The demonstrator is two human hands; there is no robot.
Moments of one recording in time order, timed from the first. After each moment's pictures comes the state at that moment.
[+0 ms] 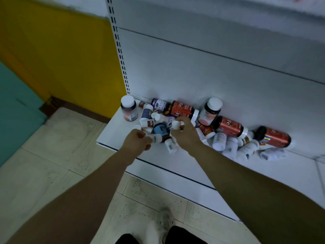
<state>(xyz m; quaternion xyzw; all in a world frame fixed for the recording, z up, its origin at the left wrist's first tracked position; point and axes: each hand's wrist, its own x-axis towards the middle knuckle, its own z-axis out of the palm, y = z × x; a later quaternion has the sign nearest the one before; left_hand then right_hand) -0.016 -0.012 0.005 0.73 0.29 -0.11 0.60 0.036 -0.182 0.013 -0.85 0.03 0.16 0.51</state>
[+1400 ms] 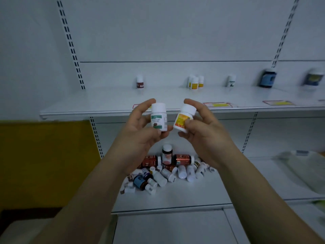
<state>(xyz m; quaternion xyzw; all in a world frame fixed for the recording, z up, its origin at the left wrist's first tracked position) -0.184 -0.059 0.333 0.55 -0.21 -0.06 0.80 -0.202 -0.226 0.324 -0.59 -0.11 -0.10 0.80</state>
